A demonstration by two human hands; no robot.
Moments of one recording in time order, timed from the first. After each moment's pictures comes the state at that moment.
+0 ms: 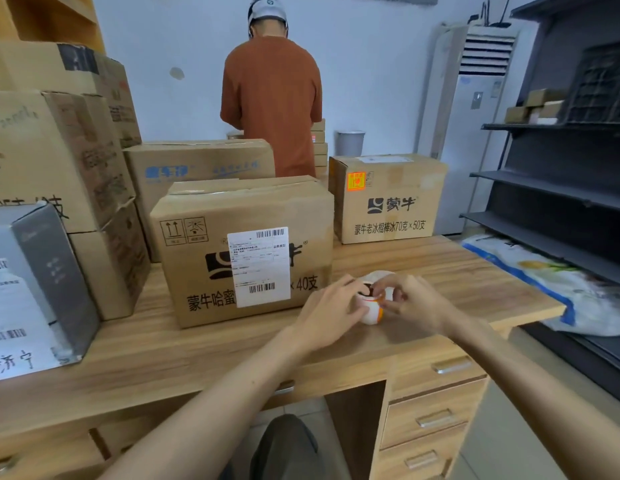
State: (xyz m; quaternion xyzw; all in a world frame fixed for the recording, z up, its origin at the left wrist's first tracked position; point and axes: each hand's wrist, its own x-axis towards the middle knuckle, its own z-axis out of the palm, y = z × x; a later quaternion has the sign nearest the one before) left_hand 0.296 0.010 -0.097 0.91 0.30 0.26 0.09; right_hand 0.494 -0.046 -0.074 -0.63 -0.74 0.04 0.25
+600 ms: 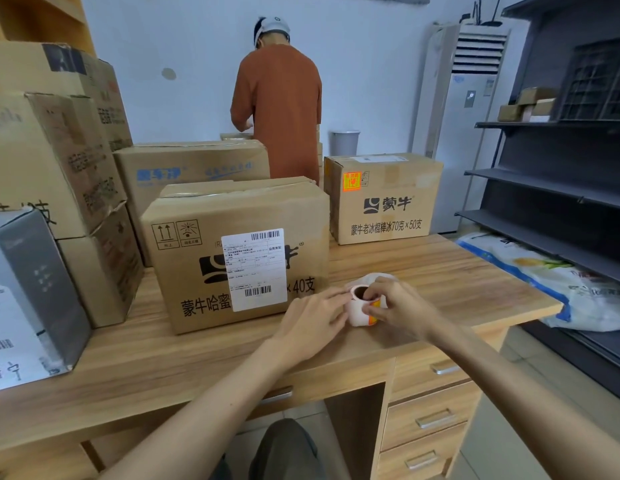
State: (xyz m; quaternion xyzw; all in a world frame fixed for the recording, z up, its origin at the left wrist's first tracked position) left_hand 0.273 0.012 -0.107 0.91 0.31 0.26 0.00; right_hand 0.485 -0.032 -0.093 -0.64 -0.73 0.02 0.24
